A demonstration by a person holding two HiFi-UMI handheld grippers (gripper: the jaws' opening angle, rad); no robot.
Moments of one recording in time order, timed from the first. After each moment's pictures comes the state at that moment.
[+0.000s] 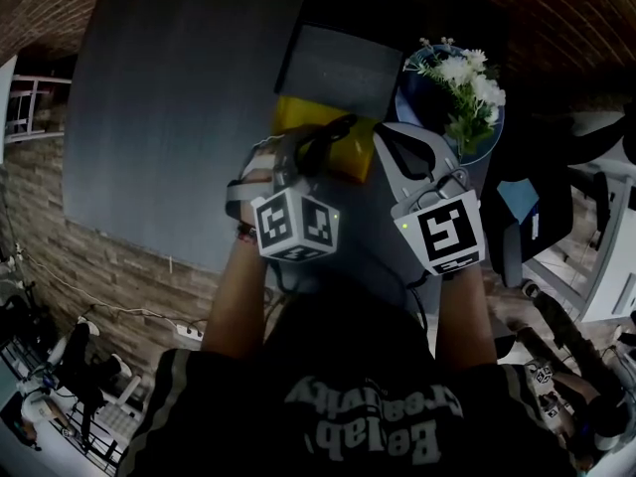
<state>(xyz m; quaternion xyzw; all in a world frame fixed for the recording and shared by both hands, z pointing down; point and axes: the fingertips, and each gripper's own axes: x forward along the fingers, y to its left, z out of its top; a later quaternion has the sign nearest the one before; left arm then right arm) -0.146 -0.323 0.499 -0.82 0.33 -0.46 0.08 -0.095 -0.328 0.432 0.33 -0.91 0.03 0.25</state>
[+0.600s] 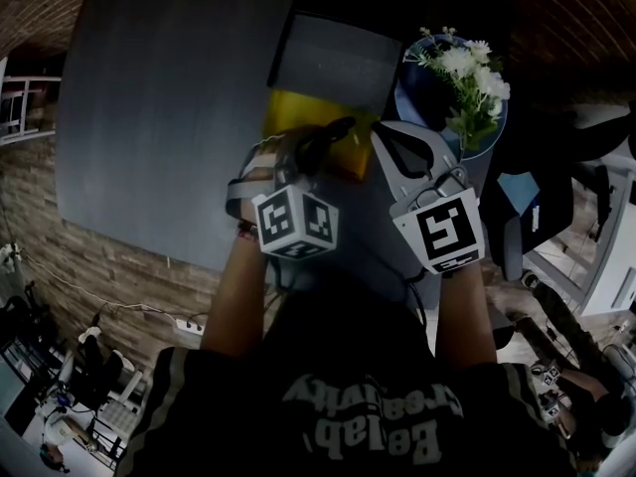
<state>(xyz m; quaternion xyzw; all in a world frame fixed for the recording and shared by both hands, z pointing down) -0.142 -0.319 0.534 -0.82 0.31 -0.47 0.06 -0.094 -0.329 0.455 0.32 -0.91 0.05 0.26</state>
